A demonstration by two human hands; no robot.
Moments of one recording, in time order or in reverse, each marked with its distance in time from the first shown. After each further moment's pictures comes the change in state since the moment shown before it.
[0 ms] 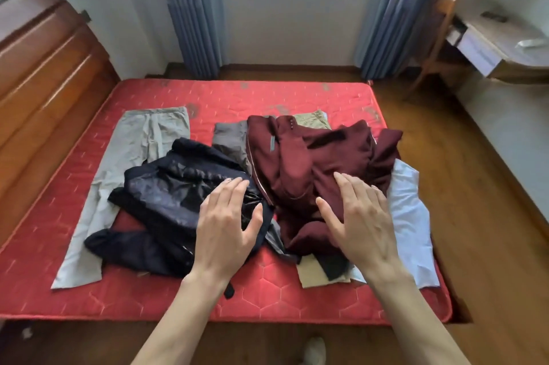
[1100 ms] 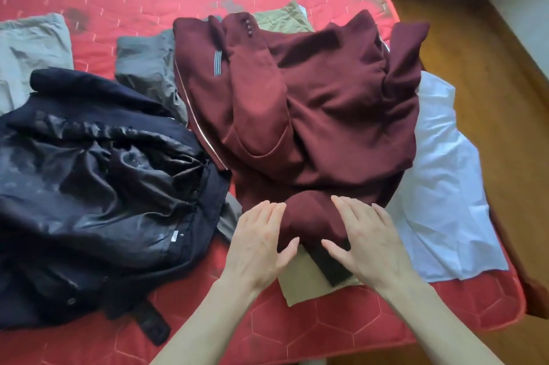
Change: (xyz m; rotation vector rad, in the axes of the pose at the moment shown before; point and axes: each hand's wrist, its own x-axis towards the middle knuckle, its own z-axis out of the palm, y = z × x) left_hand -0.013 -0.075 0.455 -0.046 -0.600 0.151; right_hand 0.002 0.221 0.387 -0.154 -0.471 0.027
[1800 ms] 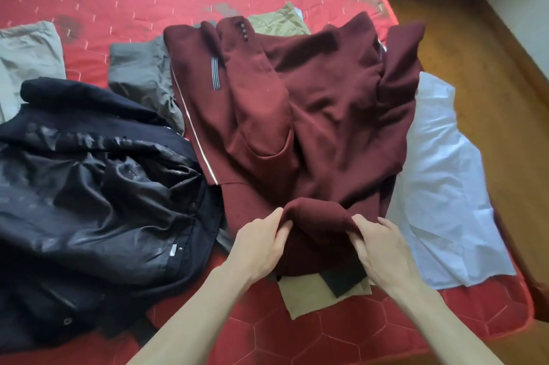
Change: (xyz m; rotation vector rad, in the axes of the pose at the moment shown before) left_hand 0.036 -0.016 0.002 -0.264 -0.153 -0.106; right_hand 0.011 0.018 0.012 0.224 0.046 0.215
